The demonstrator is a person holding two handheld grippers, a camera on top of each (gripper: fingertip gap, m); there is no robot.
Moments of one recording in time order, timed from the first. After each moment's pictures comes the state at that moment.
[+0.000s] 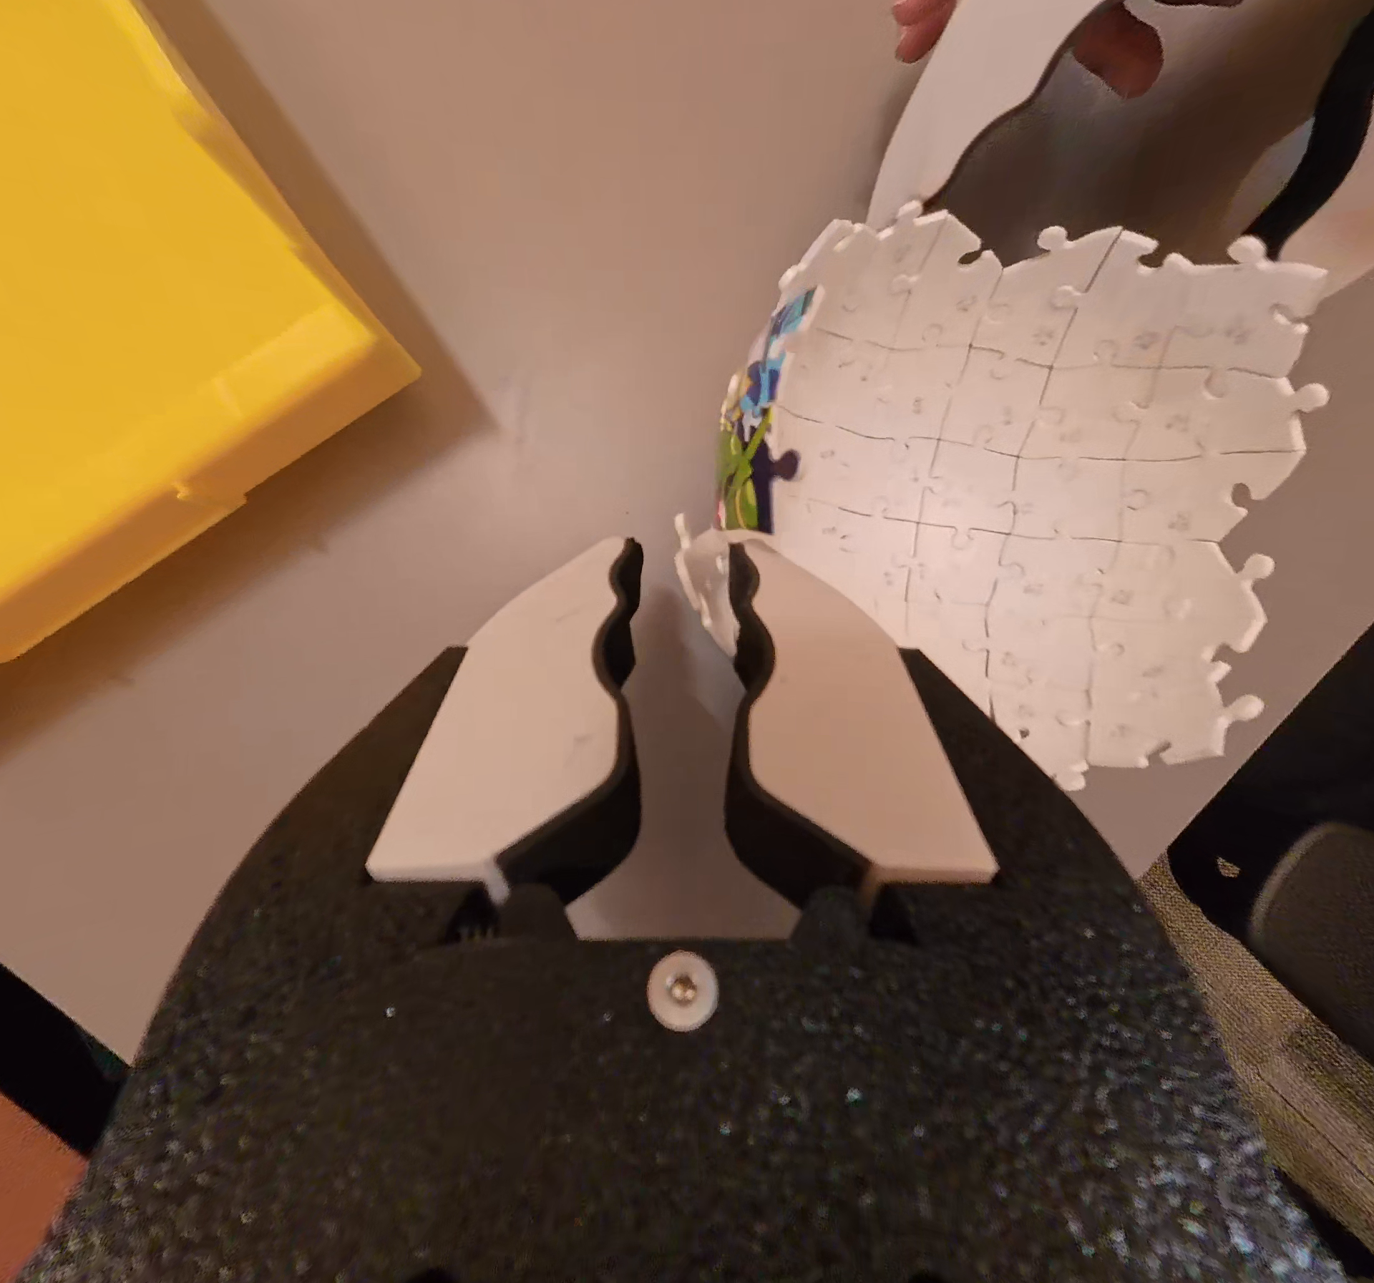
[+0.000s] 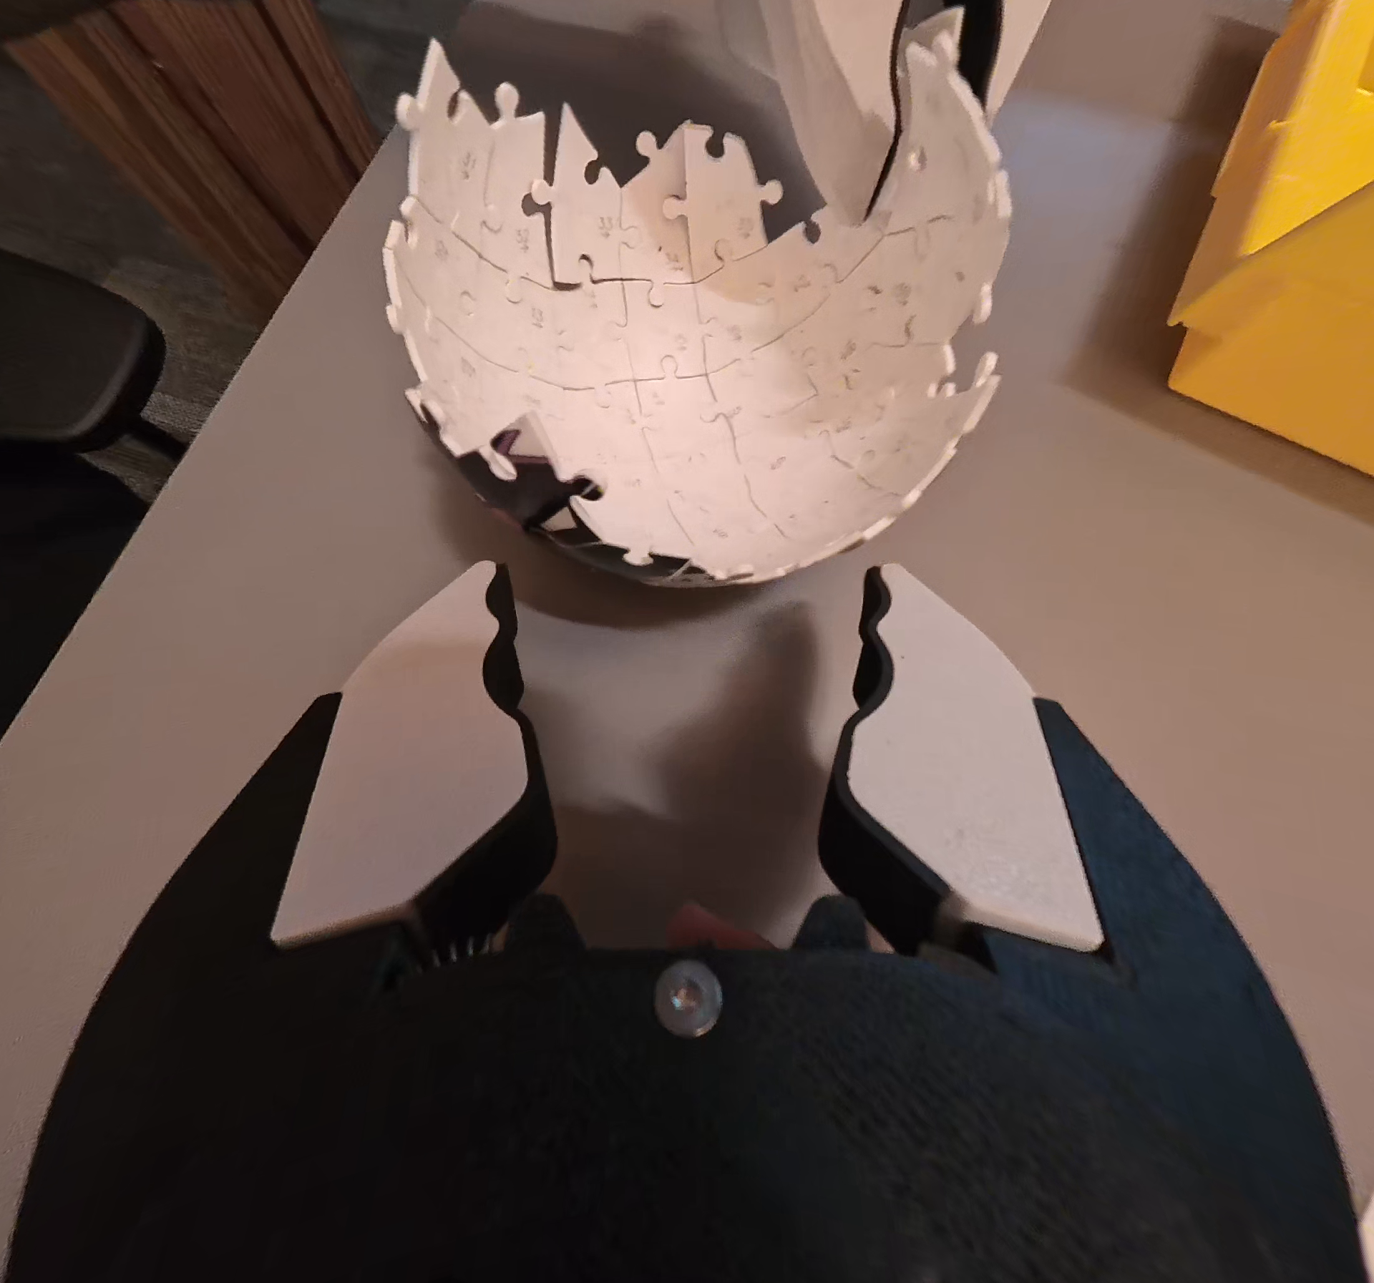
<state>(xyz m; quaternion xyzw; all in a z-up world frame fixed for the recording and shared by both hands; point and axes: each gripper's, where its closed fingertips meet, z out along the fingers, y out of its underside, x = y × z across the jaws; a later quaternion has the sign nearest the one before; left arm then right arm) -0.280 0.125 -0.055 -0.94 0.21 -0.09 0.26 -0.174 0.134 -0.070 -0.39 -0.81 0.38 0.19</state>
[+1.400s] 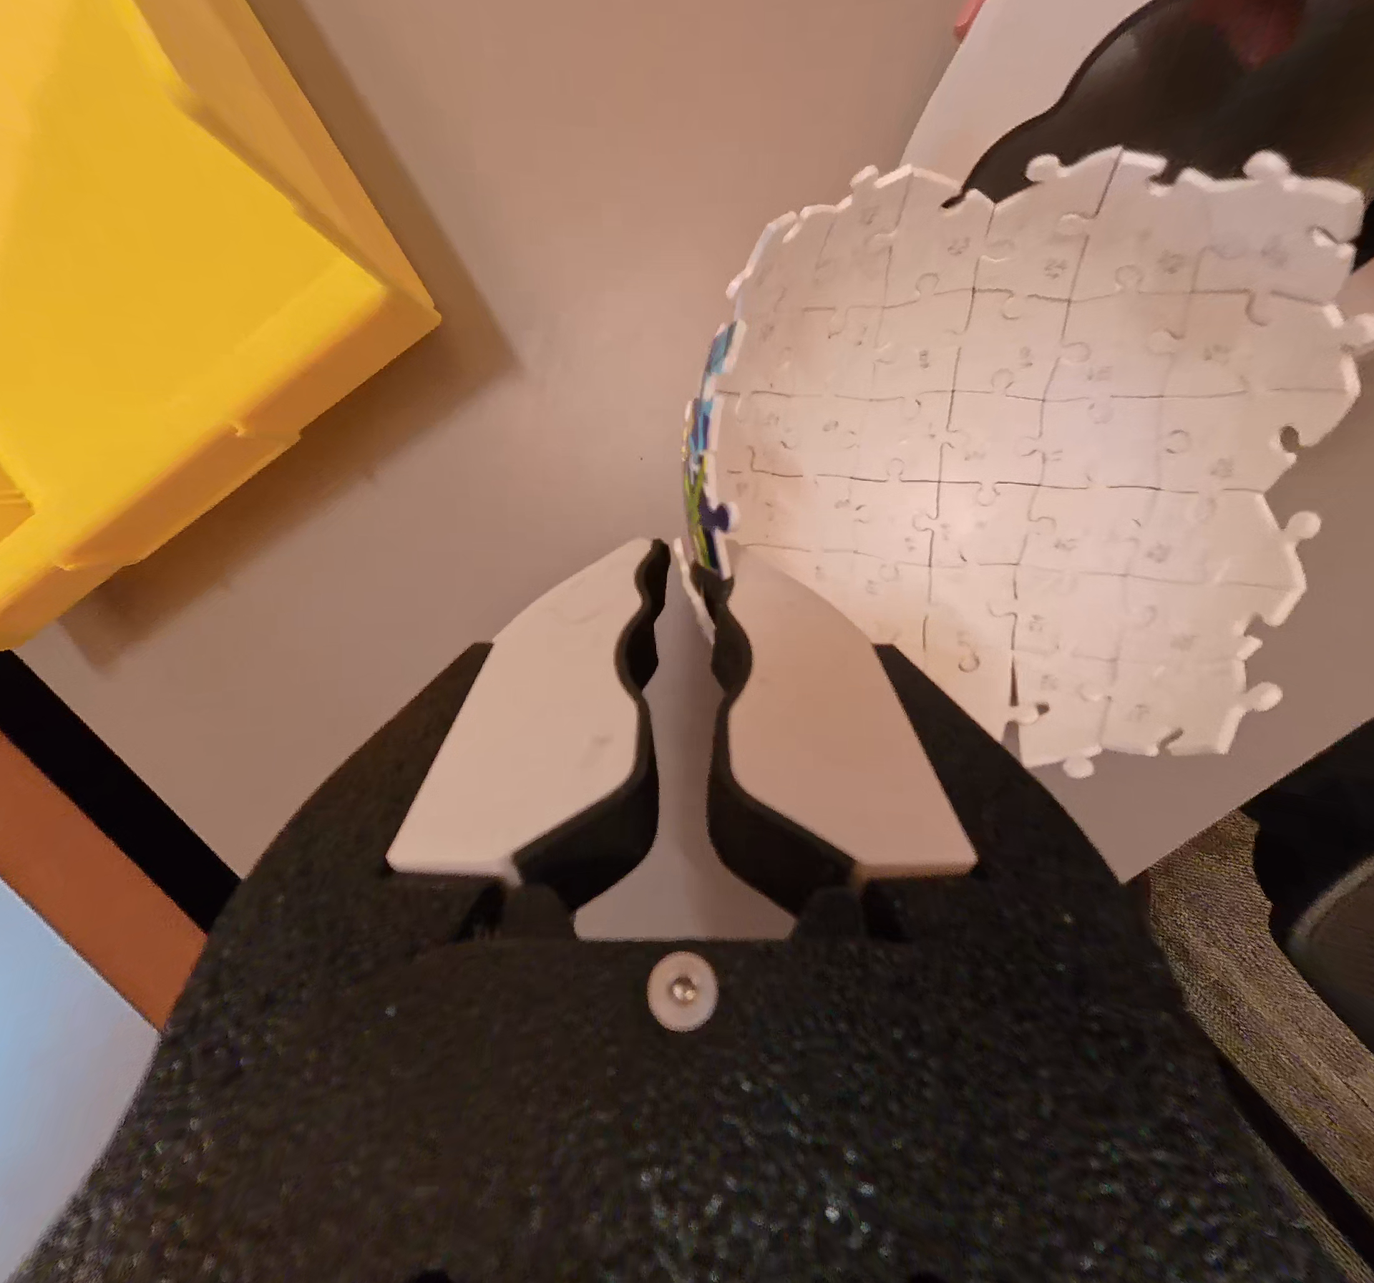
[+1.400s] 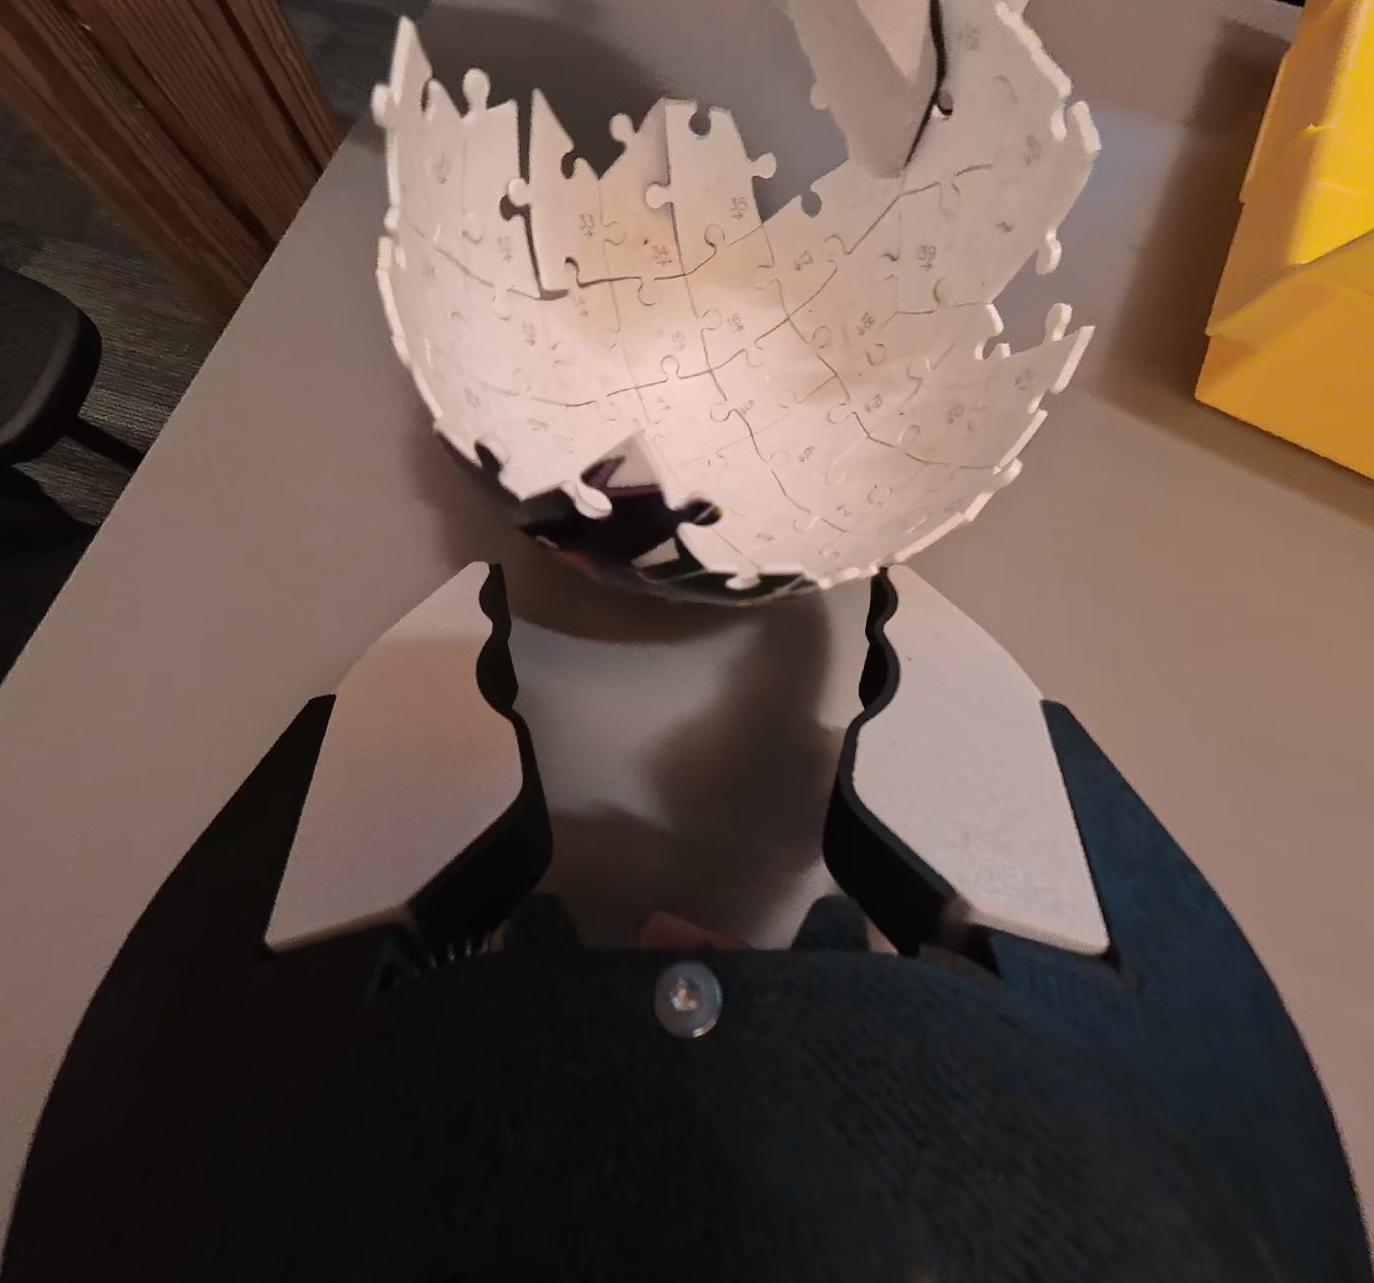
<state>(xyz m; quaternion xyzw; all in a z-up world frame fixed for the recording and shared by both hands) -0.280 0.112 -0.049 -0.95 0.21 0.01 0.22 -0.179 0.120 -0.082 -0.40 -0.81 0.37 0.21</state>
